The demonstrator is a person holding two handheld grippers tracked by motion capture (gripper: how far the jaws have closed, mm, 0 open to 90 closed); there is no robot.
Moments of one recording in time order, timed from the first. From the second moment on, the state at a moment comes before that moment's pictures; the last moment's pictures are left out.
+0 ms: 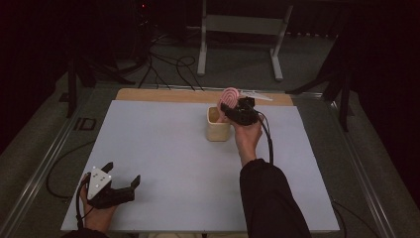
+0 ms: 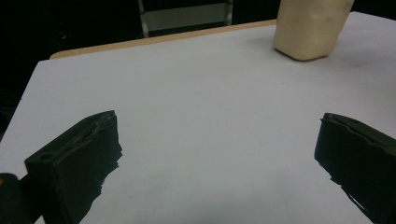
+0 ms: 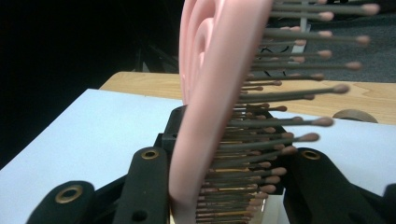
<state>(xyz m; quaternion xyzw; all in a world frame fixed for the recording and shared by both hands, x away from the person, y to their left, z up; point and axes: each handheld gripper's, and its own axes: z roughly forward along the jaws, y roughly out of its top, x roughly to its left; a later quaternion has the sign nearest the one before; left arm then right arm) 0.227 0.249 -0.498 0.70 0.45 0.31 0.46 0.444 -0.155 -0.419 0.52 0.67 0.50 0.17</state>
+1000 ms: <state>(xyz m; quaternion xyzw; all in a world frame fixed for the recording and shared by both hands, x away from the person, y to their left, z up) 0.227 0.249 -0.498 0.70 0.45 0.31 0.46 0.446 -0.152 -0.422 0.52 0.67 0.50 0.17</state>
